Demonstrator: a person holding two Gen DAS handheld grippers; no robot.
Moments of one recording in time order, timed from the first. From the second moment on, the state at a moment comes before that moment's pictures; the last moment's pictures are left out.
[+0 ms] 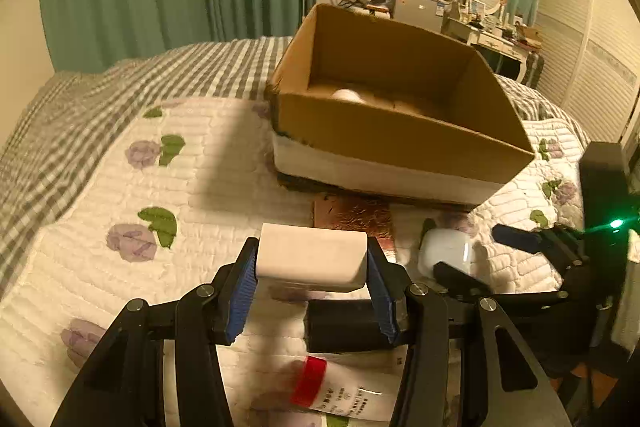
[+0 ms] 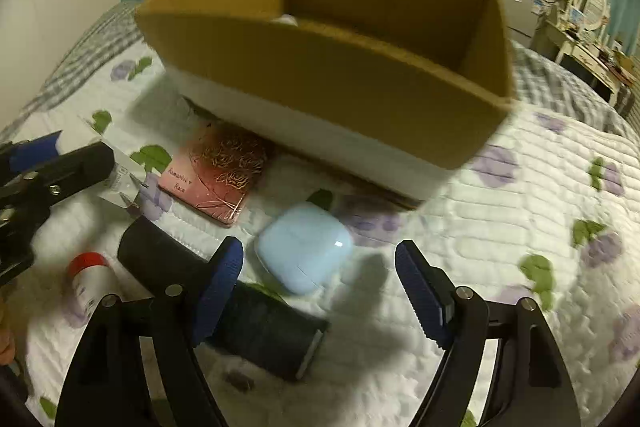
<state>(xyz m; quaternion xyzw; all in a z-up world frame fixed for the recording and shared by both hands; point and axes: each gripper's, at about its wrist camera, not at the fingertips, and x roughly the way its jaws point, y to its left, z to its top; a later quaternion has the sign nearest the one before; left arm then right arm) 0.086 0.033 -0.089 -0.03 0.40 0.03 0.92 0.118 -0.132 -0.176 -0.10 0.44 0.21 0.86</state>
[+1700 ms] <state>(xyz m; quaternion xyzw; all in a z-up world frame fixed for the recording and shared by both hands) 0.244 -0.015 -0.035 0.02 0.34 -0.07 0.94 0.234 -0.164 -0.048 -0.07 0.32 0.19 0.93</state>
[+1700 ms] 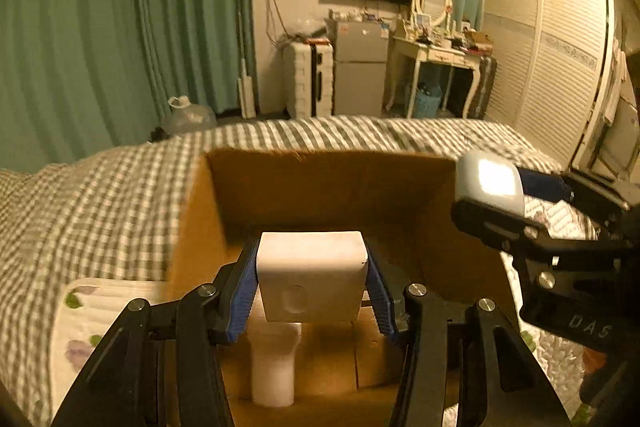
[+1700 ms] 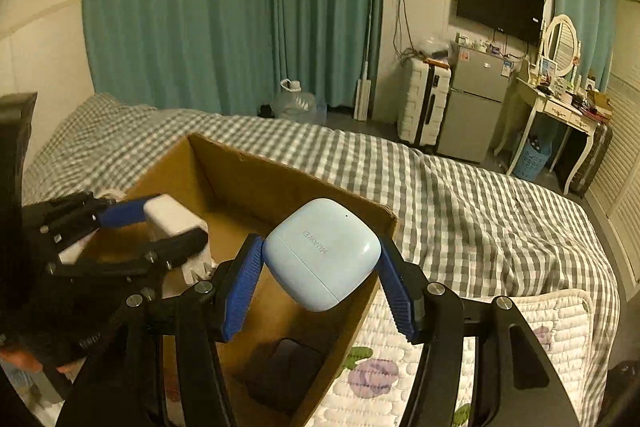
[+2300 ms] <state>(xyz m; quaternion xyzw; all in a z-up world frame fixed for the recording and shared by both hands) 0.226 -0.003 -0.032 0.02 0.35 -0.05 0.93 0.250 -0.168 -0.056 -0.03 0.31 0.19 0.93</state>
